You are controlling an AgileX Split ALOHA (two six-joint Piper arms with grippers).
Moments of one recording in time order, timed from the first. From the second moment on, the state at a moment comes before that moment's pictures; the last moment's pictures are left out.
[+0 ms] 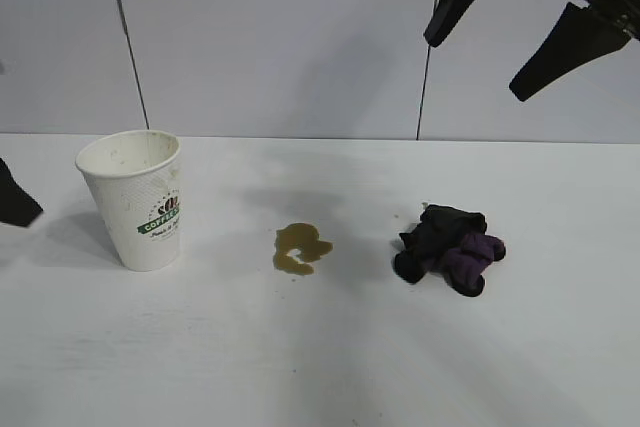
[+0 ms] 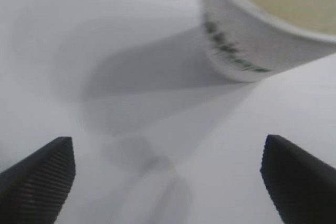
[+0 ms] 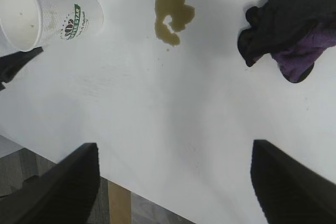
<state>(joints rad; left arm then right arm) 0.16 1.76 -0.98 -0.78 0.41 1.44 0.13 1.70 -1.48 0.50 1.22 -0.03</state>
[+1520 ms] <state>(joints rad) 0.25 0.17 -0.89 -0.36 1.09 0.51 0.13 1.70 -1.48 0.50 1.22 -0.05</state>
